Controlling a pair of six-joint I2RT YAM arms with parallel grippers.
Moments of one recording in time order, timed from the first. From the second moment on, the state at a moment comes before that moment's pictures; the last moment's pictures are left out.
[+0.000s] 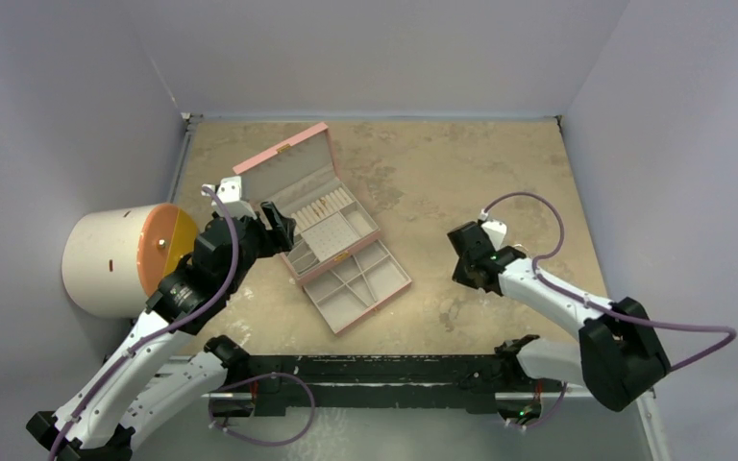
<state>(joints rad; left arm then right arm) -0.60 0.68 0.84 -0.51 -0.40 -0.51 0.52 1.24 0.61 -0.54 0.41 0.85</state>
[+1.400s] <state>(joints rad) -0.60 0.65 0.65 0.04 0.21 -0.94 0.70 1.16 0.73 0.70 -0.75 0.54</state>
